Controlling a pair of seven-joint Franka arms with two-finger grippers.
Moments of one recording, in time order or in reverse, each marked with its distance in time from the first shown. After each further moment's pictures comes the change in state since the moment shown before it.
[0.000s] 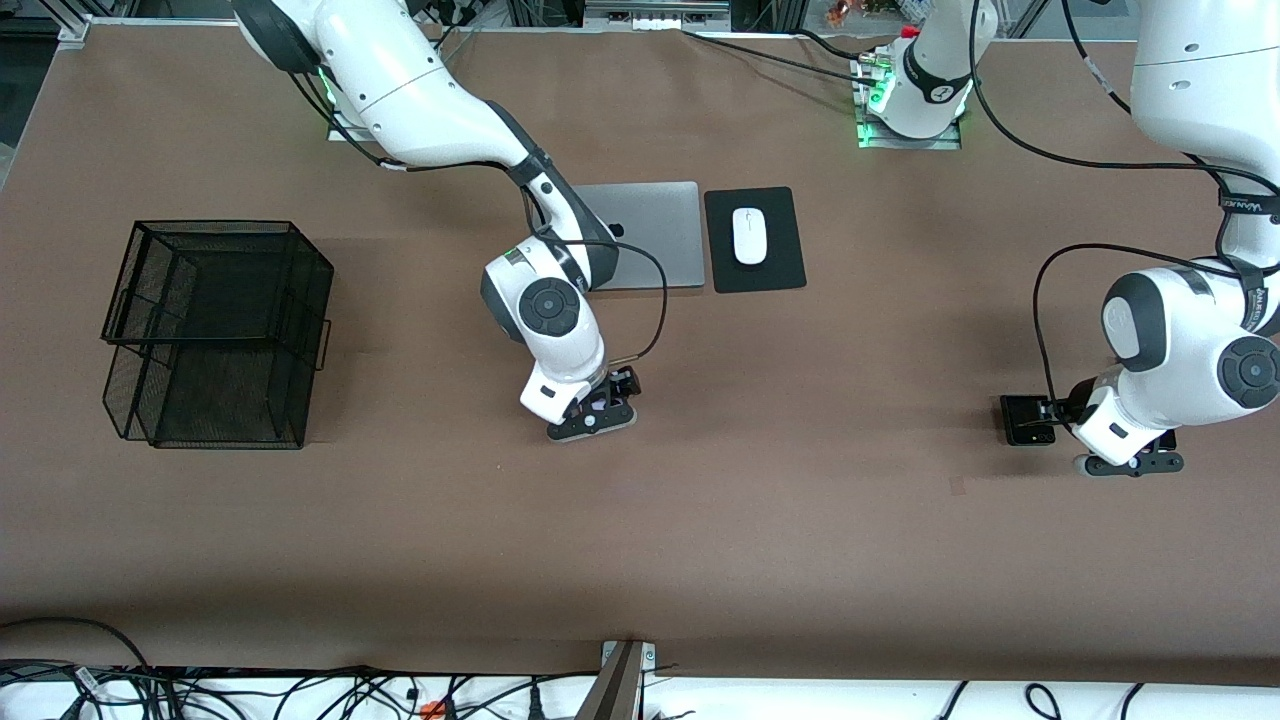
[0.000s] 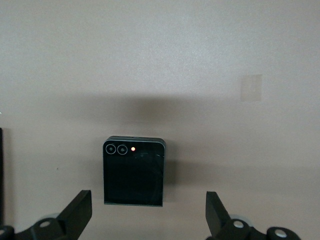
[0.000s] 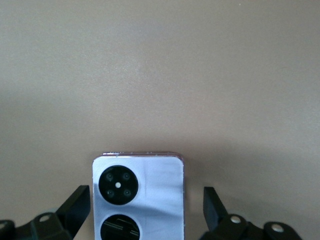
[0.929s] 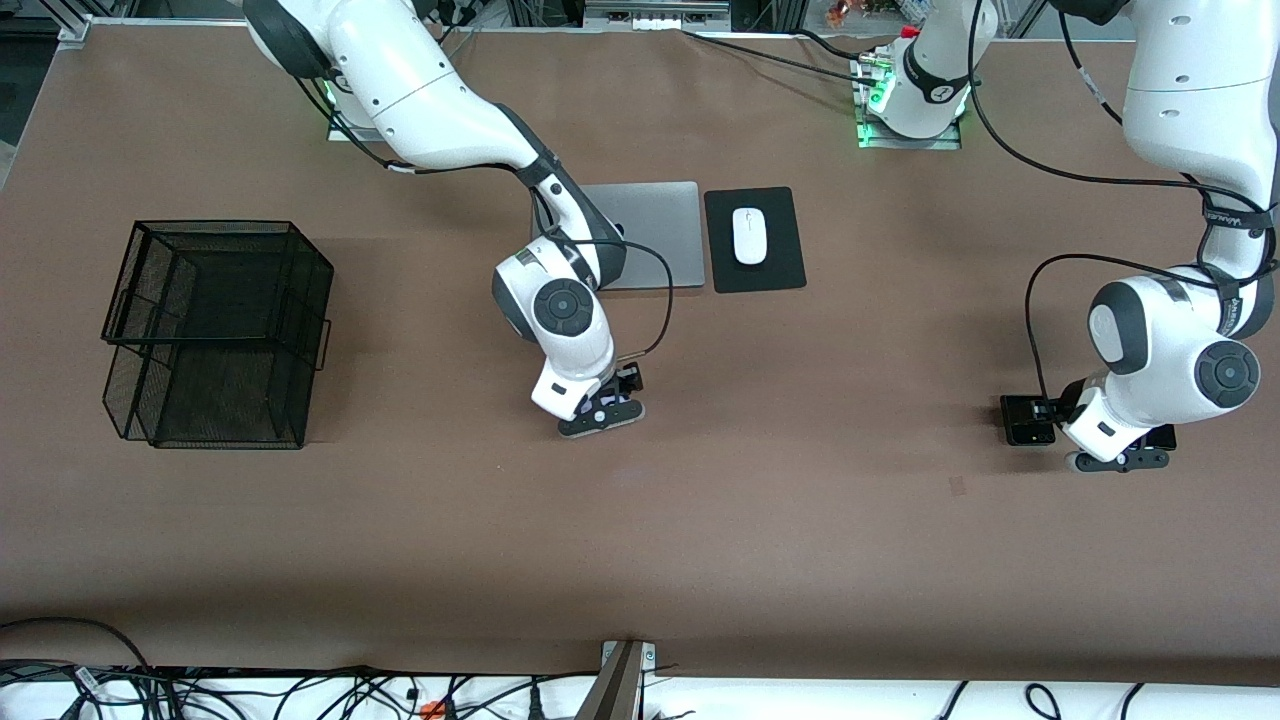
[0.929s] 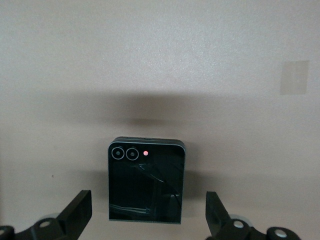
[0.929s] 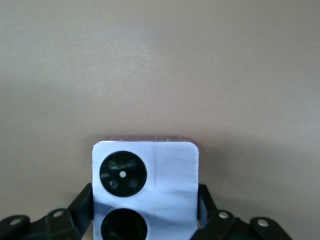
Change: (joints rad) left arm 0.021 0.050 0.000 -0.047 0.000 0.096 0.020; right arm 0.017 0.013 -0.012 0.025 0.003 -0.070 0.006
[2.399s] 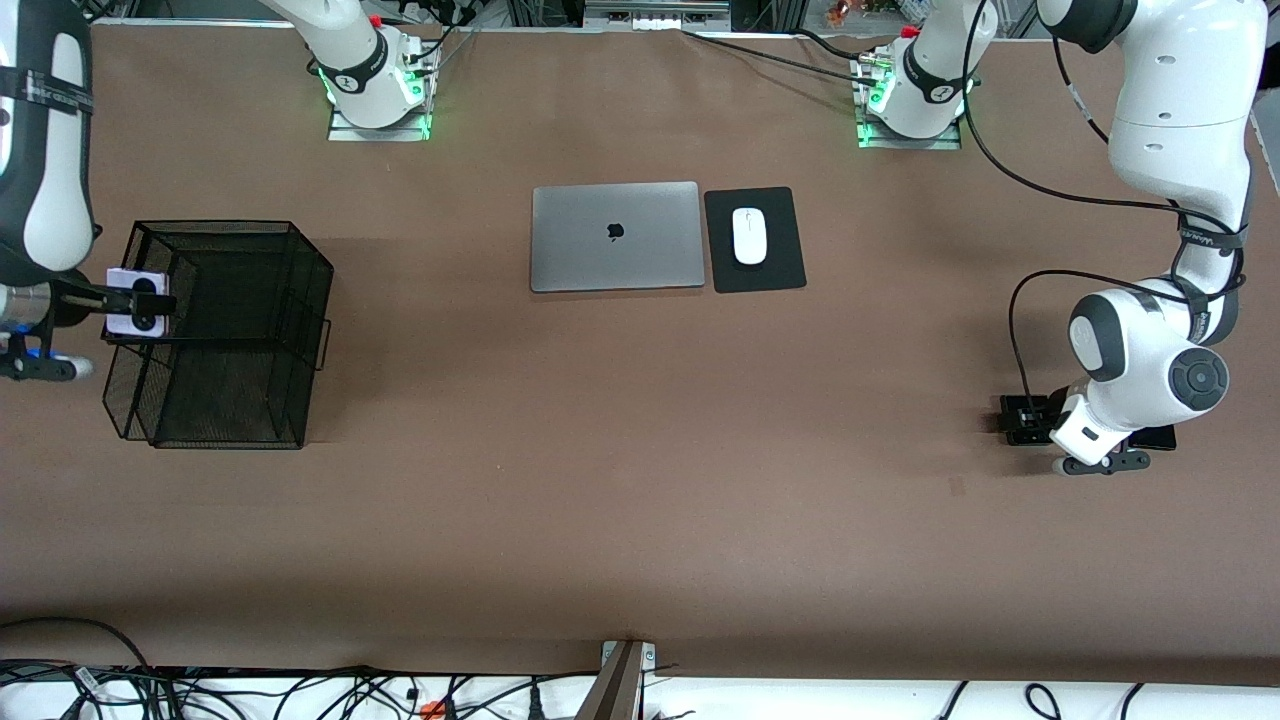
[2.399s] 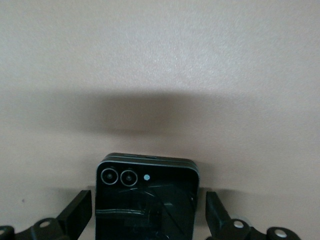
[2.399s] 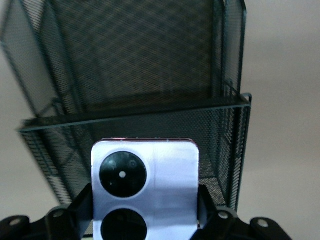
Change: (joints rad) left arm 0.022 0.078 -0.016 -0.010 -0.032 0.104 -0.004; right arm -0.383 -0.583 -0.588 -0.432 0.085 -0.606 -0.642
